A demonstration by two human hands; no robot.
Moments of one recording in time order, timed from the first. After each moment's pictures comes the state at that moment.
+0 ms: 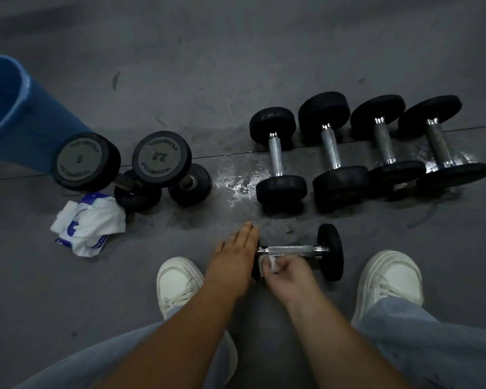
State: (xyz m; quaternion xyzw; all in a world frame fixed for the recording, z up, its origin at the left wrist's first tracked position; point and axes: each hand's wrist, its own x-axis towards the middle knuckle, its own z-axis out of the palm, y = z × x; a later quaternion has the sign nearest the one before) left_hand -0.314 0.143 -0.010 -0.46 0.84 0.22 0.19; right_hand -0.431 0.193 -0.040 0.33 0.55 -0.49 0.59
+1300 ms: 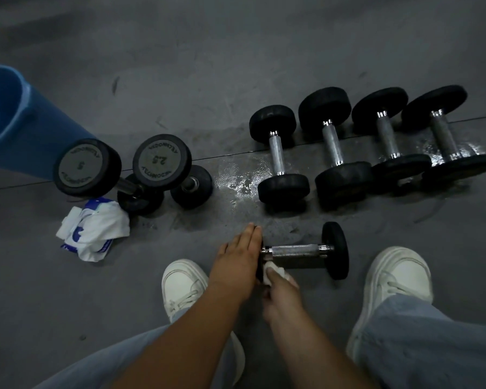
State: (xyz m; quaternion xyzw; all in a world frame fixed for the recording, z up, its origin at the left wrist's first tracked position) left_hand -0.314 0.145 -0.012 -0.45 0.85 0.21 0.18; right_hand -0.387 0.215 -0.042 0.30 0.60 -0.50 0.55
